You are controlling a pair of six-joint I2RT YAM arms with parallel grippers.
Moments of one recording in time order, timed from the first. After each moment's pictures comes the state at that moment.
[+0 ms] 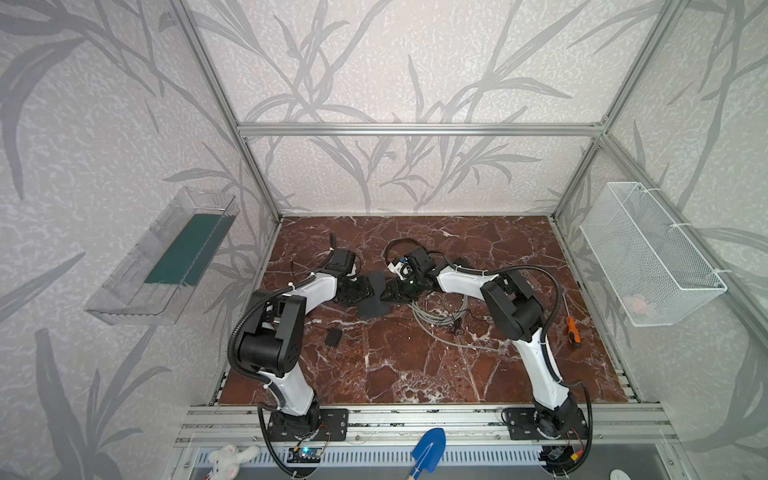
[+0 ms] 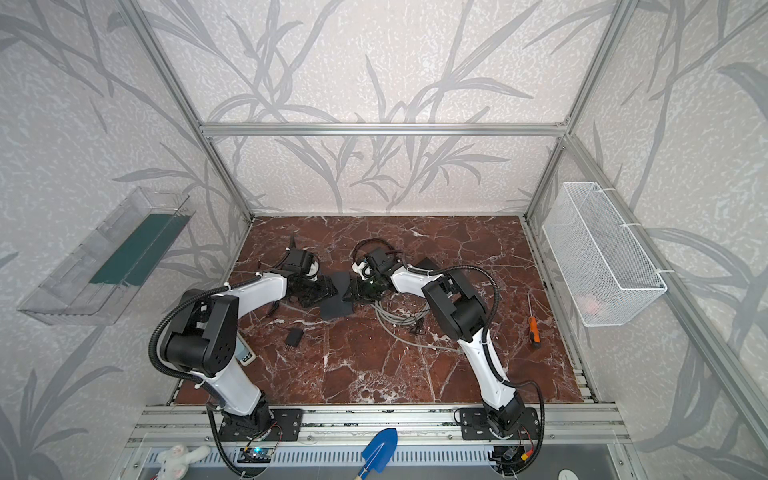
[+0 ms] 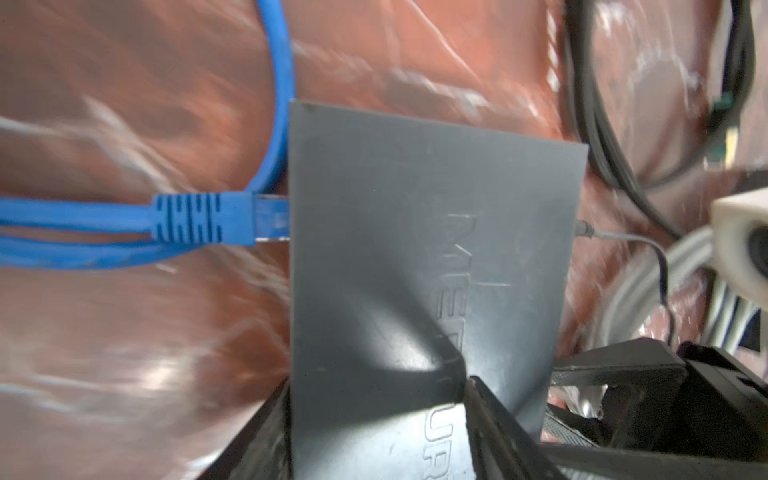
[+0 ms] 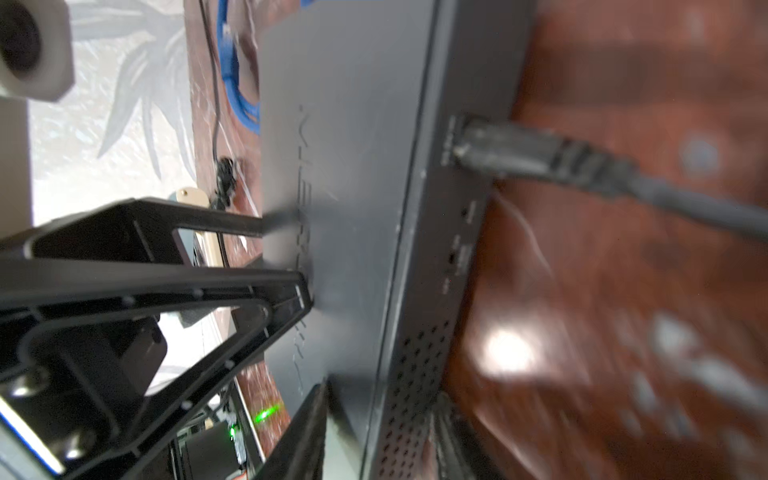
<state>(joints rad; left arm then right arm) -0.18 1.73 0.99 -0.39 0.25 -0.53 0.69 2.31 1.62 -0.21 -0.69 0.65</state>
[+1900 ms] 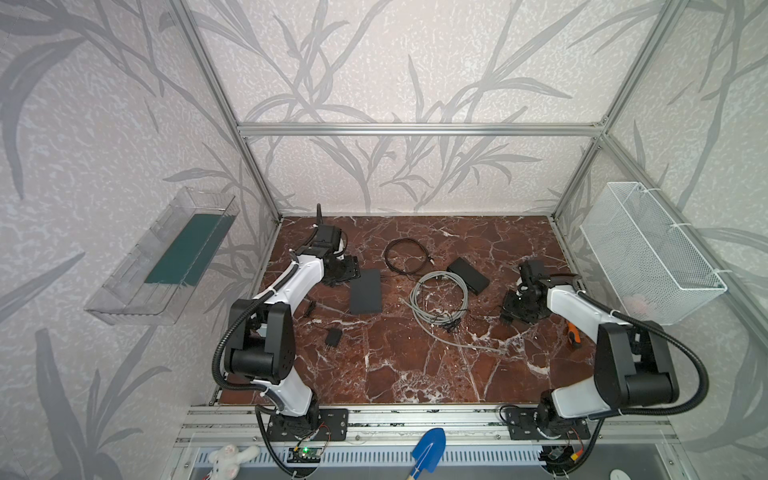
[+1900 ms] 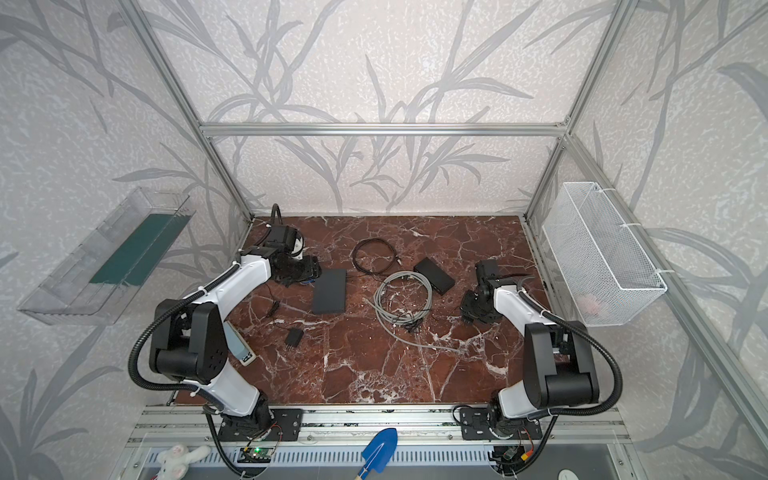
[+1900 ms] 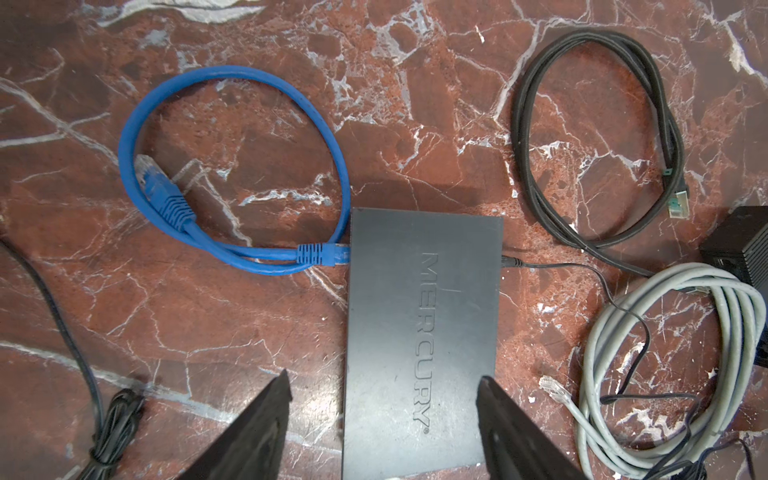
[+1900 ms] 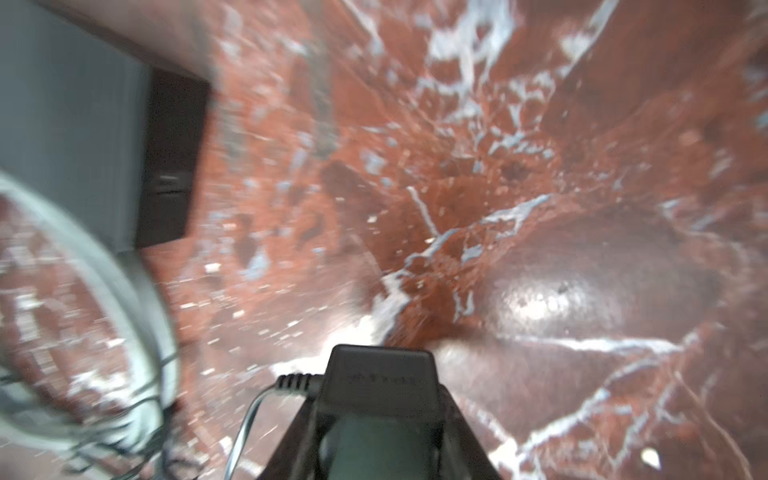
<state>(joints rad) -0.11 1.66 1.22 -0.65 0.12 -0.32 0.08 1.44 0.86 -0.64 -0.15 0.52</state>
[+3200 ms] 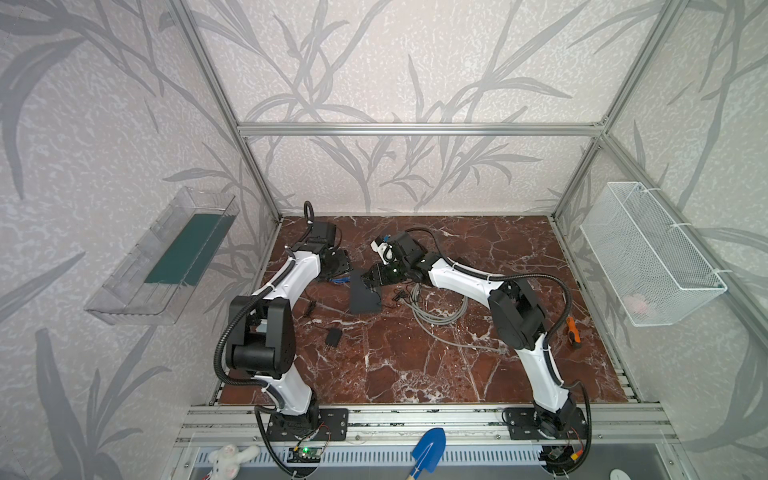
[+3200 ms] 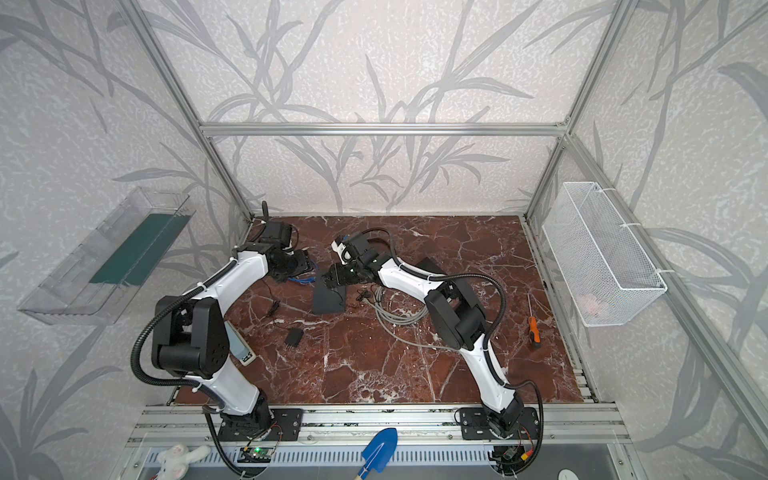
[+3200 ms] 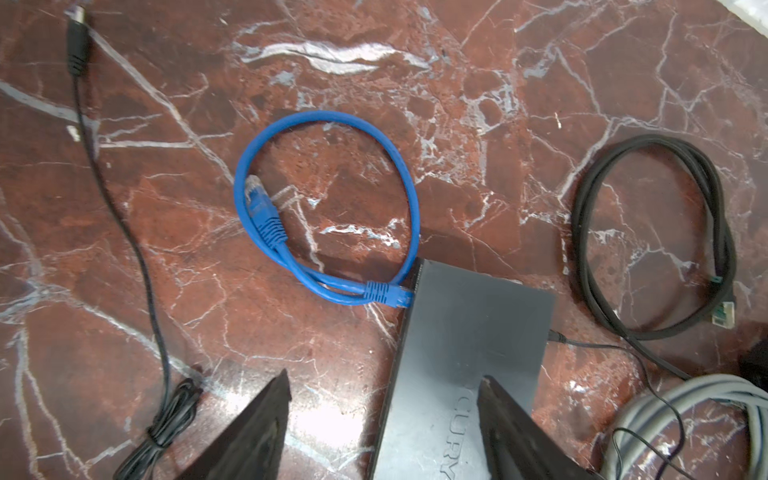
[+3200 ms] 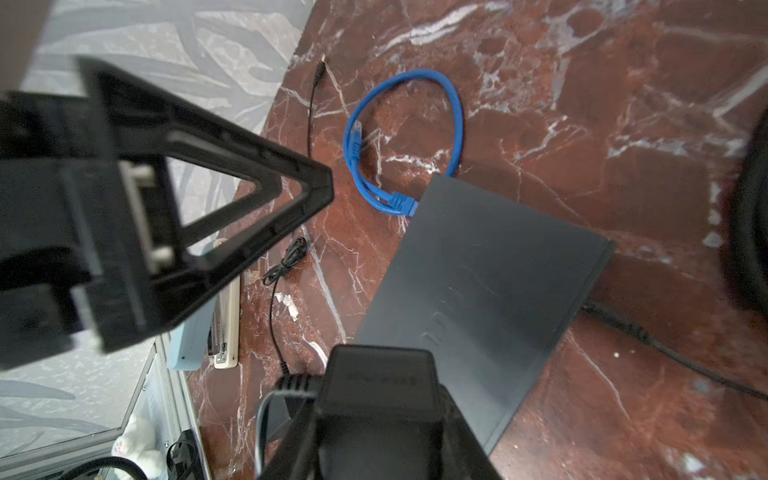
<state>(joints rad) -0.07 1.69 1.27 -0.65 0.00 -0.46 0.78 2.25 1.79 -0.27 -0.43 0.52</state>
